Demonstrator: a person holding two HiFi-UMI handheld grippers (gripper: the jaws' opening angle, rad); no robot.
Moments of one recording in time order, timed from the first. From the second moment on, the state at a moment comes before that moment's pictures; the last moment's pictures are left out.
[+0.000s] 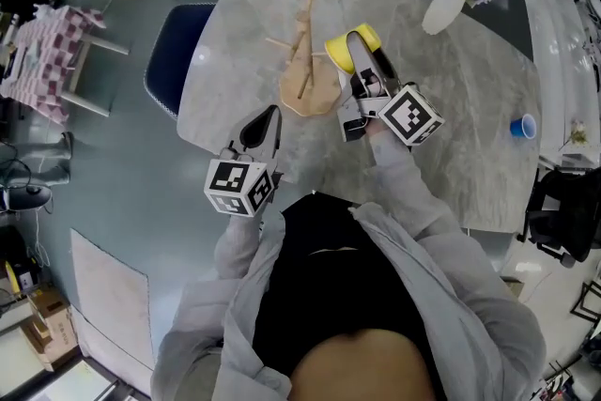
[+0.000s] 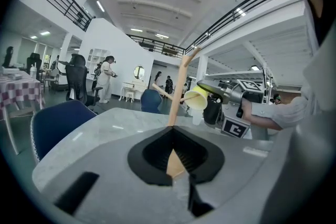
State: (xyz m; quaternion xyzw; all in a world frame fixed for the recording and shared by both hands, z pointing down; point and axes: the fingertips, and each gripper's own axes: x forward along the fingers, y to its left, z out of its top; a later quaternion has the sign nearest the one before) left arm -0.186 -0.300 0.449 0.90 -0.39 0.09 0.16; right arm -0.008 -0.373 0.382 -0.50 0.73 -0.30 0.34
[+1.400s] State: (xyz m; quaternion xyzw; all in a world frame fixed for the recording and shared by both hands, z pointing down) left arm -0.119 -0.272 0.469 0.94 -0.26 0.09 0.18; right arm 0.028 -0.290 0.410 -0.56 0.73 -0.26 0.28
